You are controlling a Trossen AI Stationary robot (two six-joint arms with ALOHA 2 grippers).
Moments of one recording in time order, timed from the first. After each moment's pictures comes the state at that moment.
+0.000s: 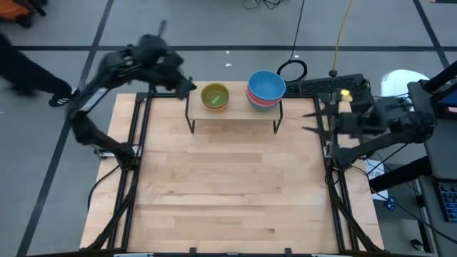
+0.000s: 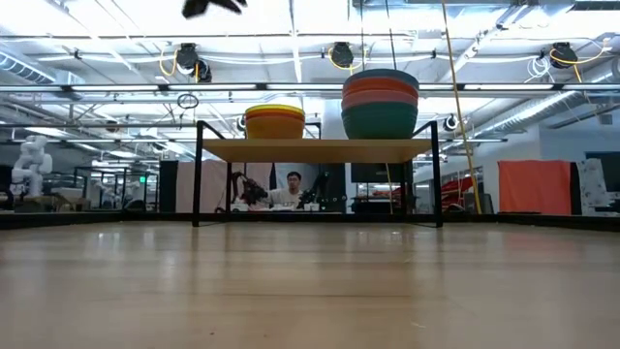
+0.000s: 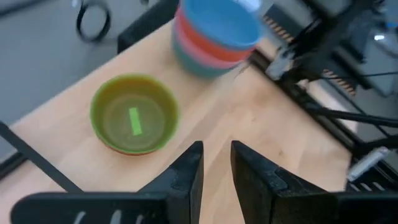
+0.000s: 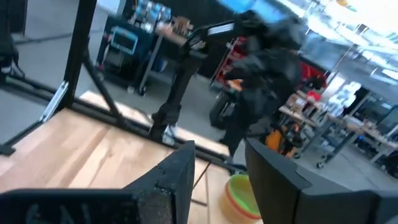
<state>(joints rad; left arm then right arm) 0.58 1.48 1.97 -1.22 0.26 -0.30 0.23 0.79 1.28 -0.57 0.29 -0.41</state>
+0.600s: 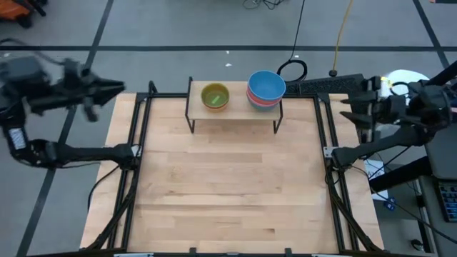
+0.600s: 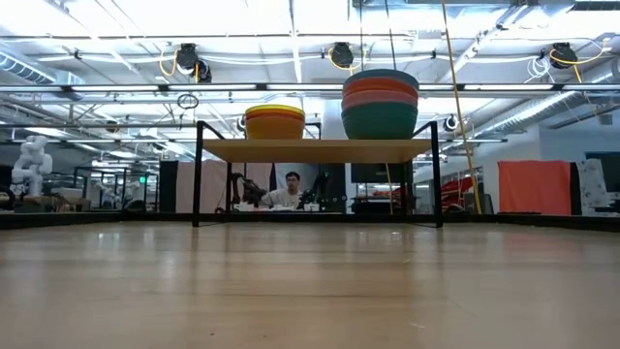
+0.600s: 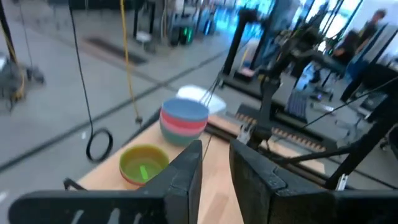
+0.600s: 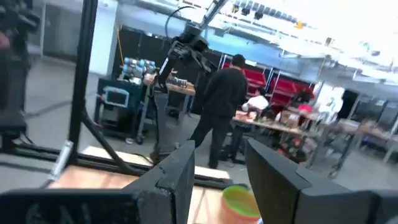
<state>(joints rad) 0.52 0.95 1.97 -1.23 0.16 -0.21 0.23 0.53 1.28 -0.64 0.29 -0.29</state>
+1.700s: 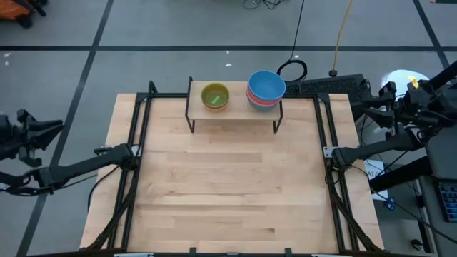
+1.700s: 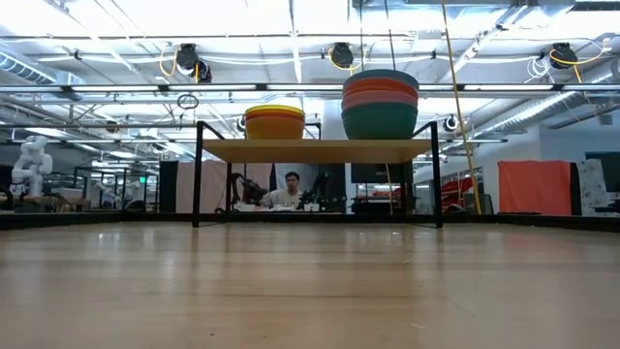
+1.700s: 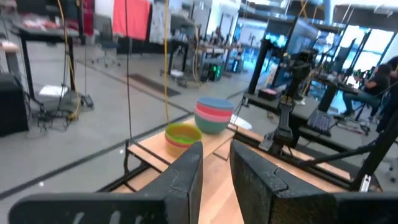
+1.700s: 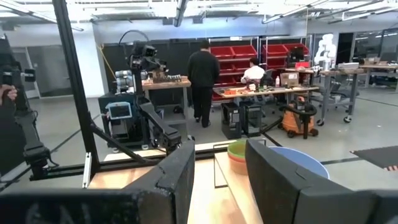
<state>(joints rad) 0.60 0.47 1.97 -1.57 0.08 -0.19 0.23 0.25 1.28 -0.97 0.37 0.04</state>
